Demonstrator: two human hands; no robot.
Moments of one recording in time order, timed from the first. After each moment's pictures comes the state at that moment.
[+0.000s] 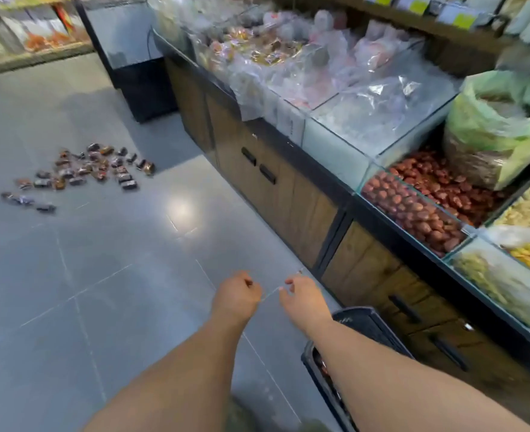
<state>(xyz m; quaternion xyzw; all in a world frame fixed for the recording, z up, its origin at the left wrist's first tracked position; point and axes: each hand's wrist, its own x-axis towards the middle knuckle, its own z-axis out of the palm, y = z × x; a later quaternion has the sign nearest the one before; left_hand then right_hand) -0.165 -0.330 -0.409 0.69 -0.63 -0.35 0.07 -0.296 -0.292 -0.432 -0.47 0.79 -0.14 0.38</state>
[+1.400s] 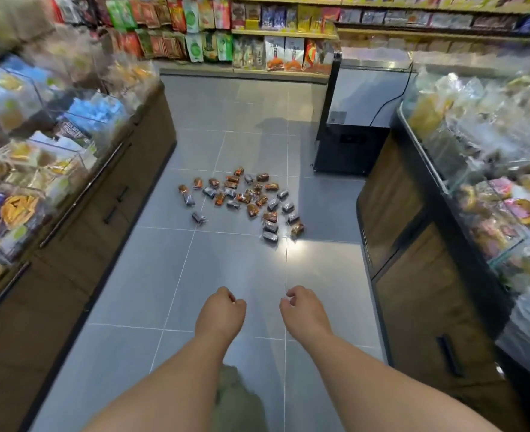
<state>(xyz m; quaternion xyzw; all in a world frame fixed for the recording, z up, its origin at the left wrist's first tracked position) 0.190 -0.834 -0.415 0.88 -0.30 -0.30 0.20 0.045 -0.905 -0.427 -0.70 0.59 -0.05 0.39</state>
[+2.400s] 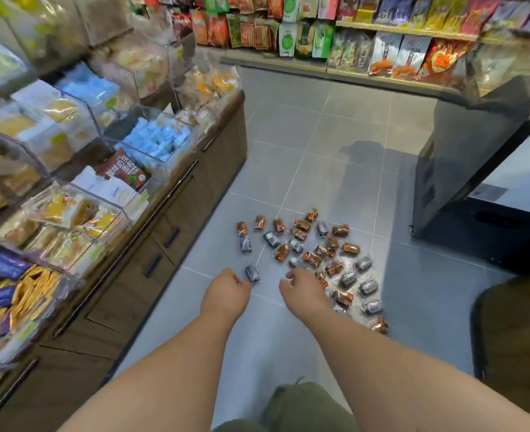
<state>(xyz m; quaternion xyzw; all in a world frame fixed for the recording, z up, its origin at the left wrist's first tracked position) 0.617 -1.209 -0.416 0.92 -0.17 -0.27 0.22 0.506 -1.317 -0.429 -0.78 0.47 0.04 0.41</state>
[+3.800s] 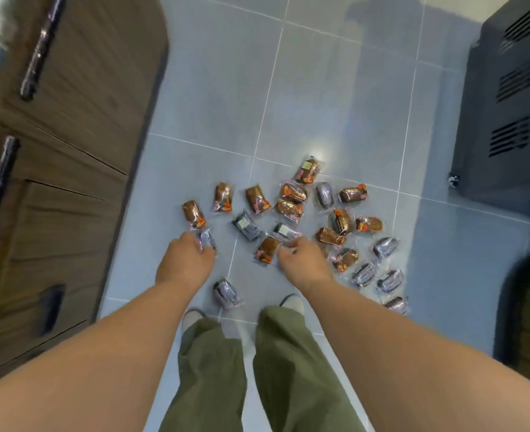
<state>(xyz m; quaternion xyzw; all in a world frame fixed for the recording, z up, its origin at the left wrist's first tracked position) 1.009 -1.597 -0.742 0.90 -0.17 -0.40 0.07 0.845 -1.702 -0.744 -0.60 0.63 0.19 0.45</state>
